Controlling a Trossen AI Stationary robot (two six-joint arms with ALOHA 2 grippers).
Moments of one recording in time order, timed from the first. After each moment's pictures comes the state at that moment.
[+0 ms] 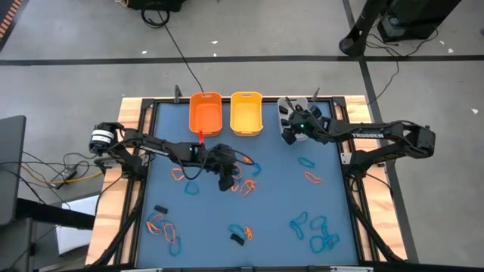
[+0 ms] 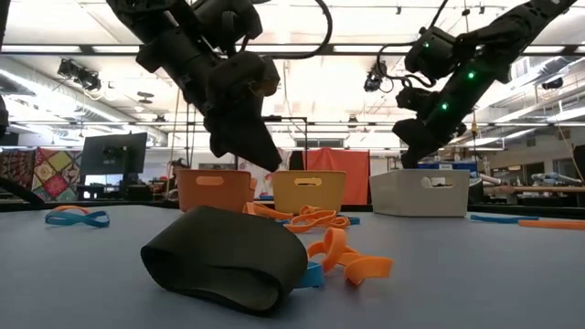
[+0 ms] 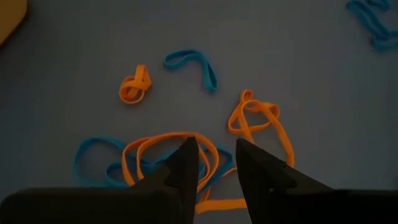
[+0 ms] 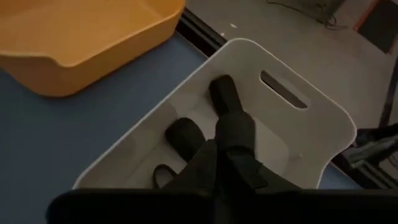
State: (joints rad) left arm -0.02 1.61 0.88 -0.06 -0.04 -0.35; right arm -0.43 1.24 0.60 -0.18 0.51 0.16
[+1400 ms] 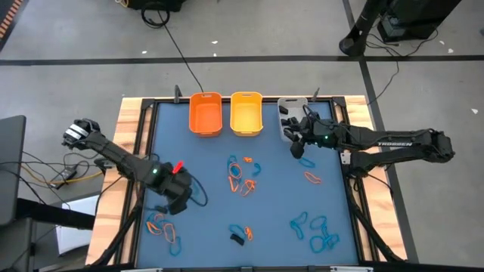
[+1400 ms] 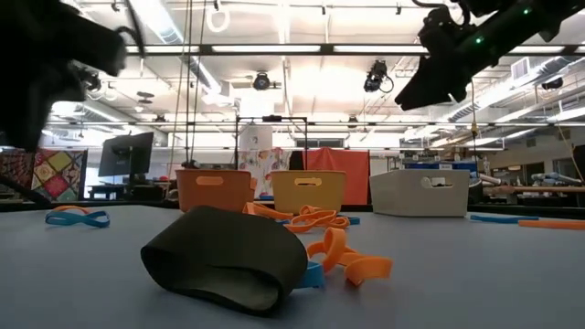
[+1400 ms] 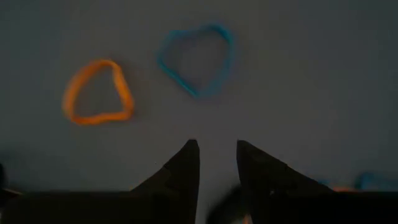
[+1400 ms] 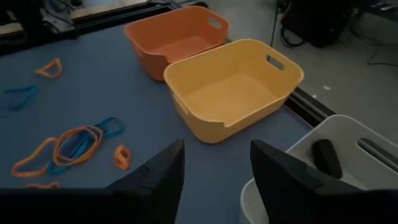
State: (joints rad) left arm -0.50 1.29 0.88 -1.05 -0.06 -0.92; right arm -0.17 0.91 0.60 -0.22 0.34 0.22
